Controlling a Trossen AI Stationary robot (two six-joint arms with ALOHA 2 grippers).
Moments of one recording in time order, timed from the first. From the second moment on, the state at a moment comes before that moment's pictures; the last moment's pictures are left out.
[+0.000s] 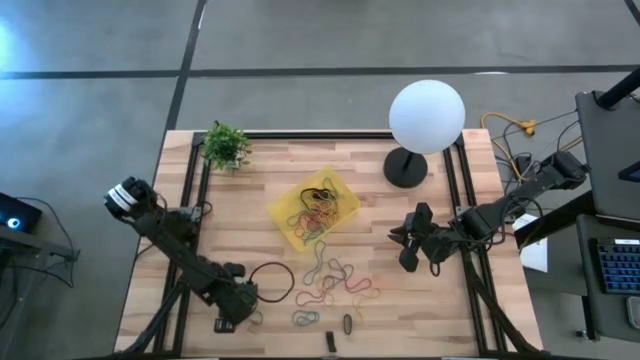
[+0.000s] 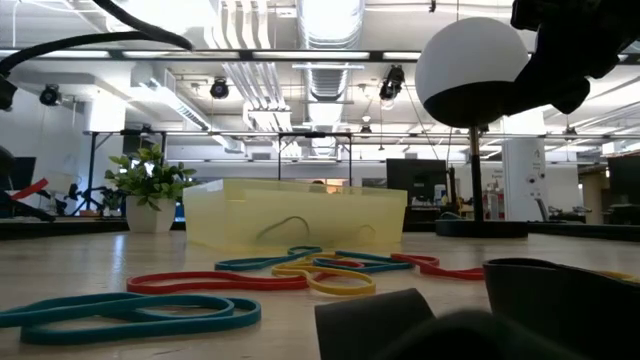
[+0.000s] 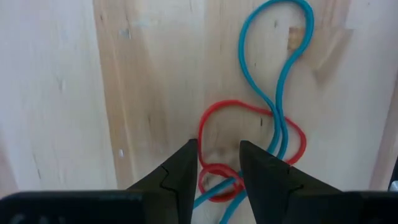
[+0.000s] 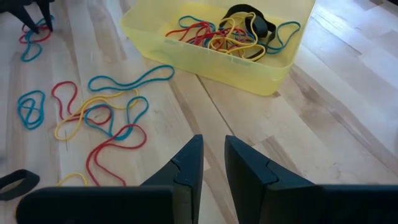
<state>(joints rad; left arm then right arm) -0.81 1.58 0.81 -0.54 0.12 -0.84 0.52 1.04 0.63 -0.45 0.61 0.82</state>
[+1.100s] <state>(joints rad) -0.81 1.58 0.78 -0.74 -0.23 -1.01 0.52 1.04 0.63 -0.43 0.64 0.81</state>
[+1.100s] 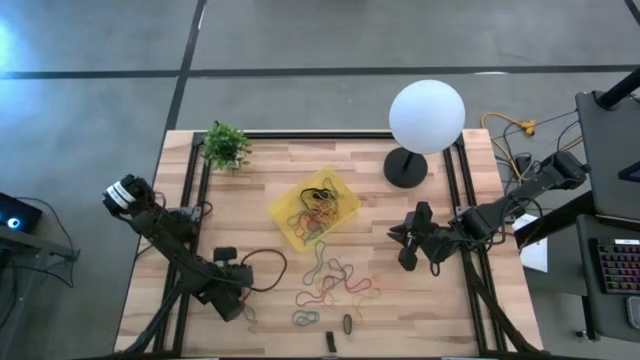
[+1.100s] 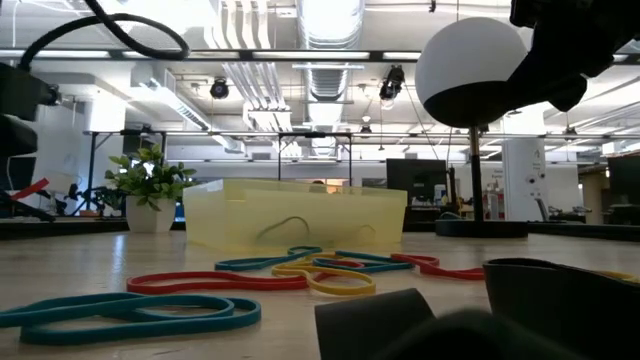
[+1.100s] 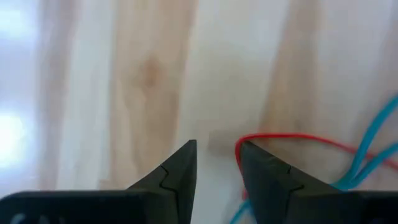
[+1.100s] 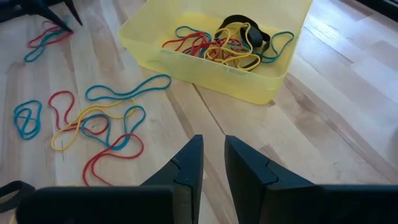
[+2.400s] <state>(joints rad) -0.69 1.60 0.78 -0.55 -0.38 -0.78 0.52 1.04 0.63 -0.38 0.66 0.81</state>
